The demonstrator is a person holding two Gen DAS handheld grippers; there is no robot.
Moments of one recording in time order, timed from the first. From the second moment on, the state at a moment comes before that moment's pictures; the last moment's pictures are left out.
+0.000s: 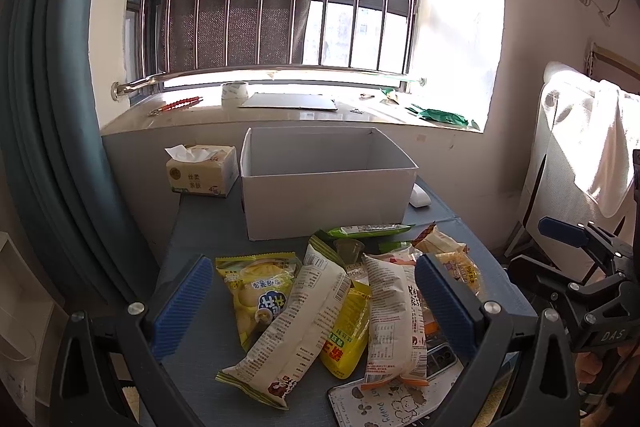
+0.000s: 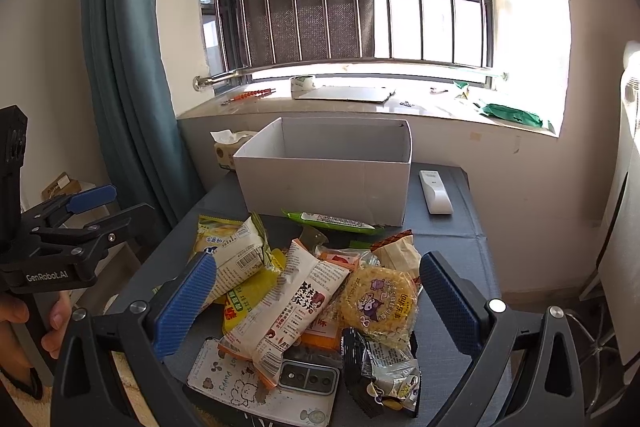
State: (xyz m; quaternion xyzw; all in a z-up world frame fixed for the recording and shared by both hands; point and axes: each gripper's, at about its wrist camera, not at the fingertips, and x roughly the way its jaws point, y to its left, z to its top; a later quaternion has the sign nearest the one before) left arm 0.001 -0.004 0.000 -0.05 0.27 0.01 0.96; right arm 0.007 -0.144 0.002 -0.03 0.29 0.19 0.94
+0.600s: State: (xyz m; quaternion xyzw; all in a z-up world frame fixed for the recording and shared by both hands) left arm 0.002 -0.003 -0.004 -0.04 0.27 0.02 0.96; right arm 0.009 -0.142 -0.004 -0.02 0.30 0.19 0.94
